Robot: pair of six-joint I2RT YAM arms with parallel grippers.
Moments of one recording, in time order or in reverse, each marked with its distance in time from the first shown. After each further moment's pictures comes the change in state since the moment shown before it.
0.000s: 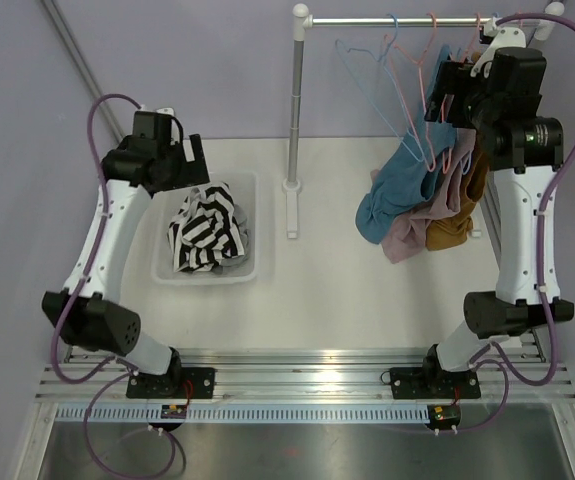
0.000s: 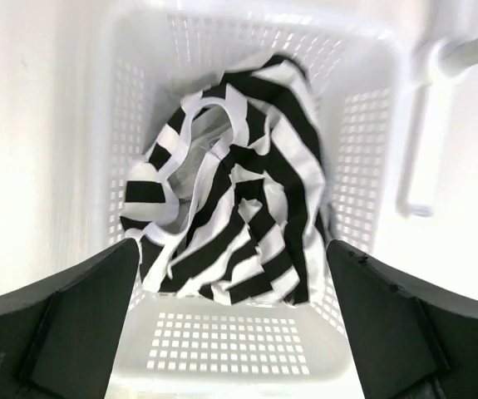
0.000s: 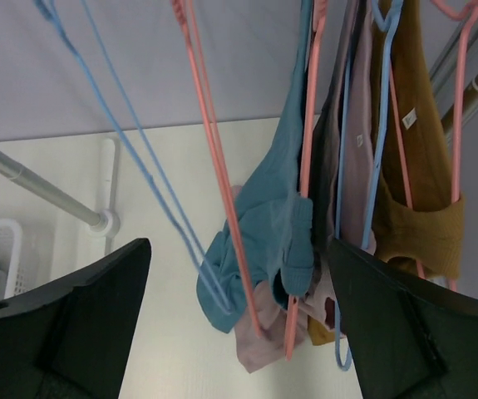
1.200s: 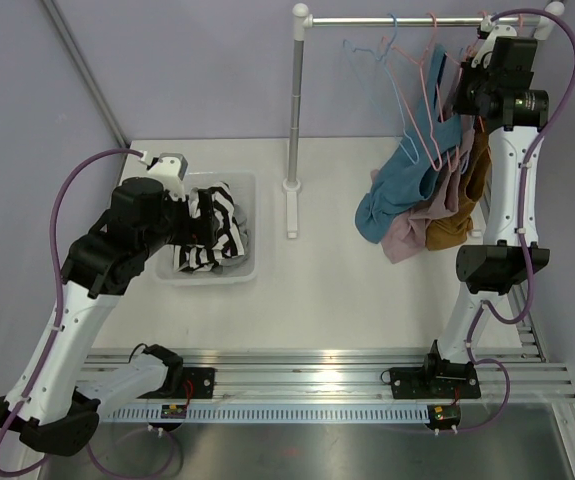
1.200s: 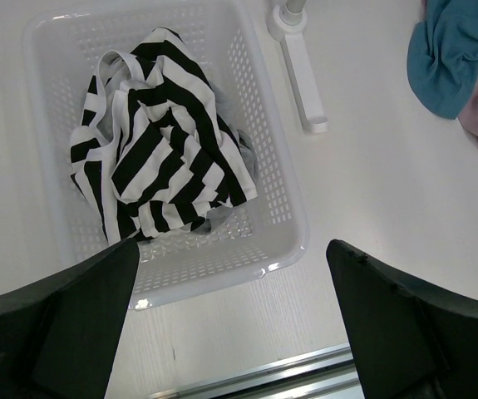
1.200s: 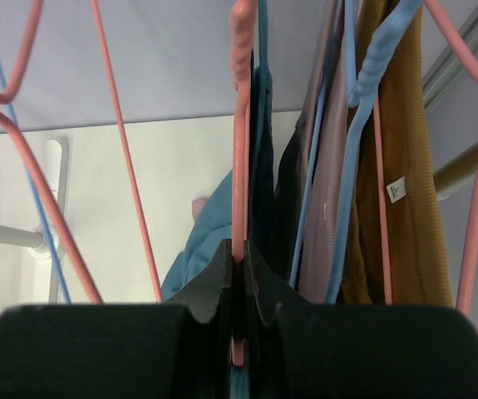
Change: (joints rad) left arm -0.296 -0.605 -0.320 0.013 -0.017 0.053; right arm -0.148 0.395 0.326 -0.052 -0.123 -0.080
